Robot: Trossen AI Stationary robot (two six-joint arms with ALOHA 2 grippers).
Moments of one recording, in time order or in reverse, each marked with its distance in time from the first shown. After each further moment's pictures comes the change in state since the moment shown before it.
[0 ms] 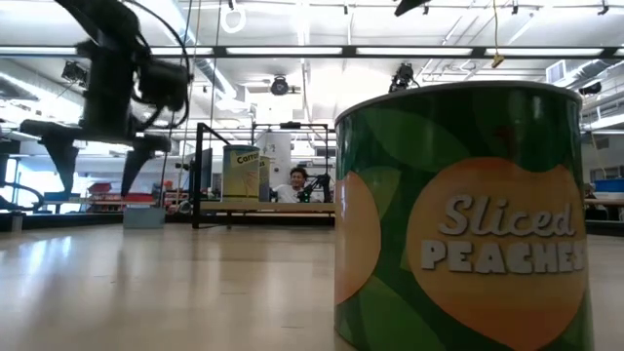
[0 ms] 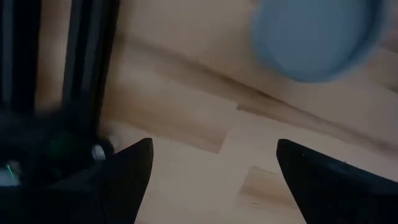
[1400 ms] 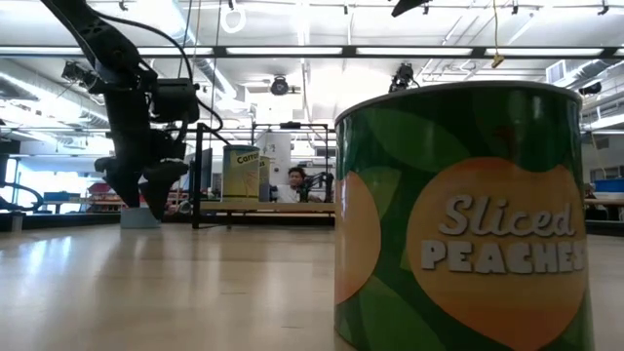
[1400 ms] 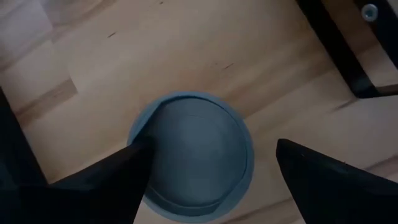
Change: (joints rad) left arm 0.043 0.098 -0.132 0.536 -0.188 0.916; right arm 0.000 0.007 0.000 0.029 -0.002 0.053
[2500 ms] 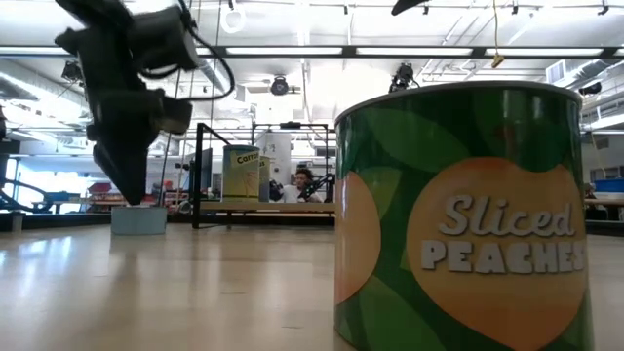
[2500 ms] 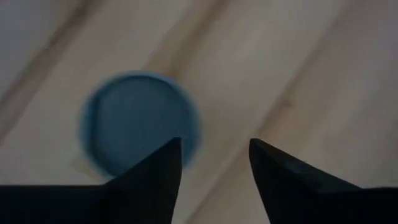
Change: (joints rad) left arm -0.602 -0.066 0.075 -0.119 0.263 -0.262; right arm 0.034 0.000 0.000 -0.032 -0.018 0.025
